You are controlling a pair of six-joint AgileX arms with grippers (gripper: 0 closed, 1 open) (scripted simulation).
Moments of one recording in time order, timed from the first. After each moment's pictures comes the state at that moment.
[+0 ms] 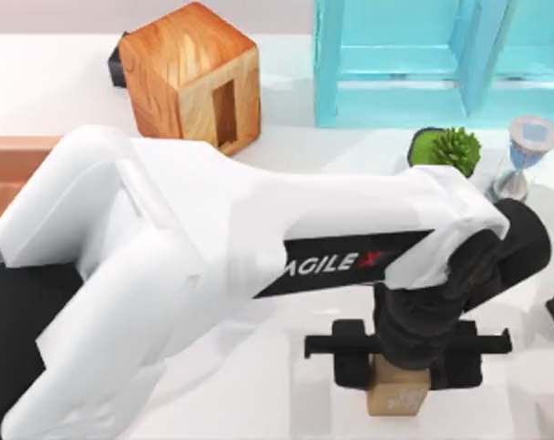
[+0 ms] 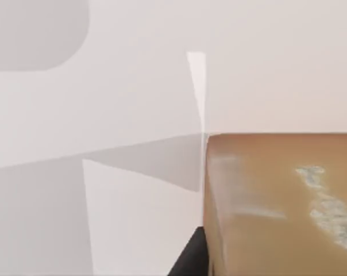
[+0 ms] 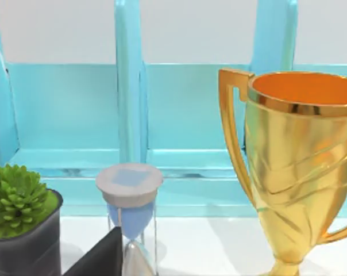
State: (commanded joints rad) left arm -1.08 2.25 1.71 -1.04 0.00 -1.05; right arm 0.00 0.00 0.00 0.00 0.00 0.00
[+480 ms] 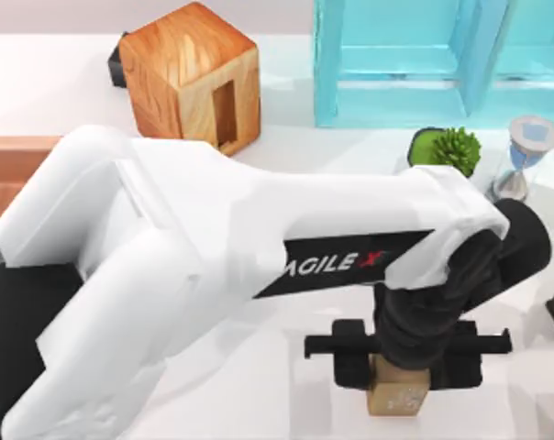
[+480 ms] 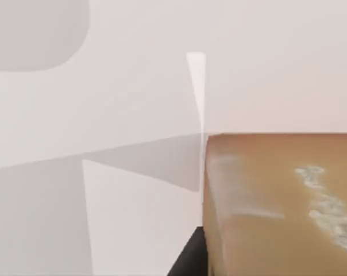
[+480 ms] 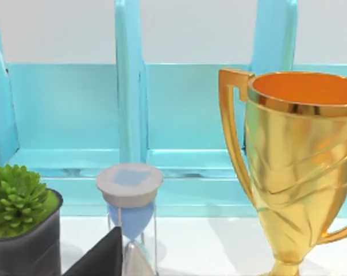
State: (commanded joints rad) left arm -1.08 2.25 1.71 -1.04 0.00 -1.05; right arm 0.00 0.00 0.00 0.00 0.00 0.00
